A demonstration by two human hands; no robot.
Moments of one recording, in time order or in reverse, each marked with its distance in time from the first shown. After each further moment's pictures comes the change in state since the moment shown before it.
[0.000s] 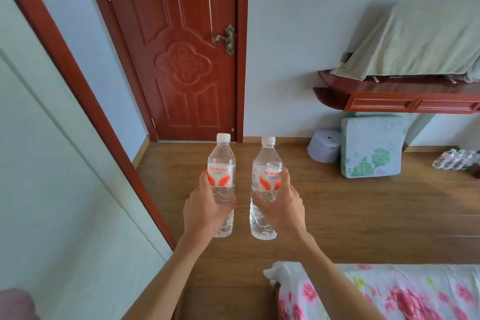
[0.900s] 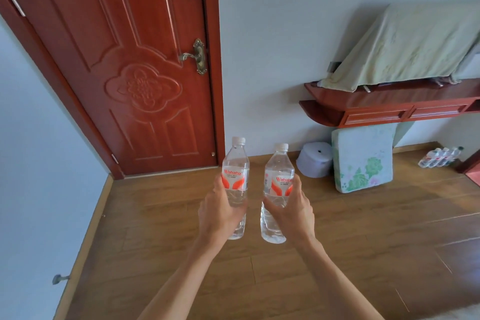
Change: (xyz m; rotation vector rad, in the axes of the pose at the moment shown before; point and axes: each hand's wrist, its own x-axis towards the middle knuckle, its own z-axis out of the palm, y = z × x) left_hand 0.312 0.024 0.096 -0.061 -0.146 0.163; right_hand 0.284 0.003 0.070 -0.027 0.155 0.204
